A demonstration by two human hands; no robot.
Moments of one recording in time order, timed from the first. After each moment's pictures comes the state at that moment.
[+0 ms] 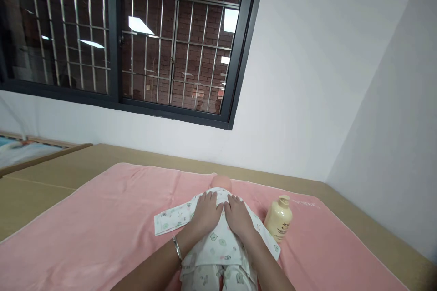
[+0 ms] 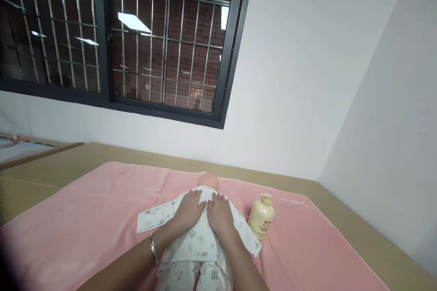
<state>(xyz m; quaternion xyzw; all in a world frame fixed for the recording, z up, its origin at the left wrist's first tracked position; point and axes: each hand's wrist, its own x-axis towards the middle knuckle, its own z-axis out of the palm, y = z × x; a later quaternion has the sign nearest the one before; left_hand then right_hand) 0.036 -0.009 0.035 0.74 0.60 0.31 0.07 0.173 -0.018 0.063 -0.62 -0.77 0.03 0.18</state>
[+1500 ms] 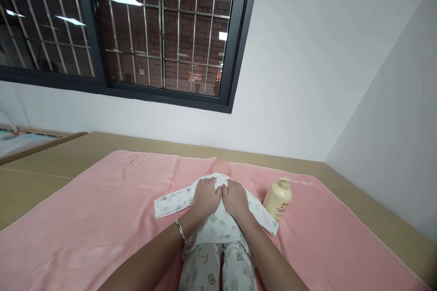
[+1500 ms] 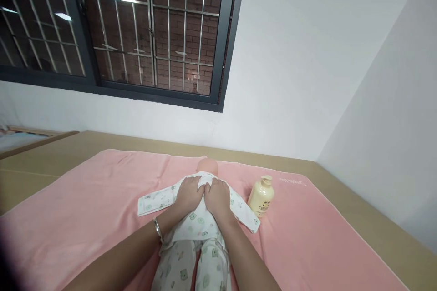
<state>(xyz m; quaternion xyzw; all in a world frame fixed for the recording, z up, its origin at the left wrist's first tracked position) 0.037 -0.006 0.029 0.73 0.63 0.28 0.04 0.160 -0.015 0.050 -0.66 -0.74 -0.02 0.16</state>
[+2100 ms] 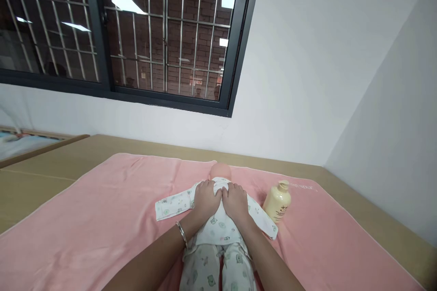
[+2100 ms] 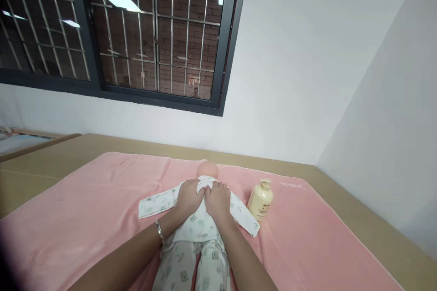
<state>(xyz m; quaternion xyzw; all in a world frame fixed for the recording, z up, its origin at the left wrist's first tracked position) 0.037 -0.006 0.026 0.70 0.63 0.32 0.04 0.161 -0.015 0.046 -0.67 -0.72 -0.03 0.18</state>
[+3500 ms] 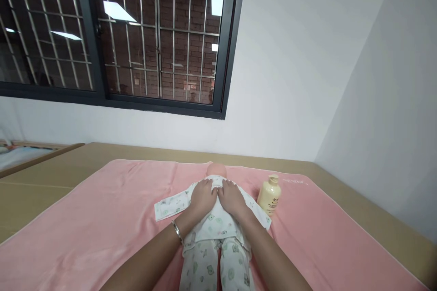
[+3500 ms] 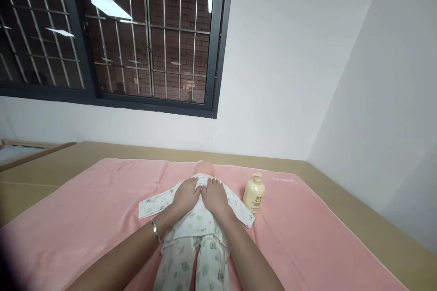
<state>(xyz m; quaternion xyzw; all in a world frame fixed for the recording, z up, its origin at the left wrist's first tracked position) 0.034 -0.023 0.047 0.74 0.60 0.29 0.05 0.164 -0.031 0.072 -0.63 -0.76 0.02 0.15</state>
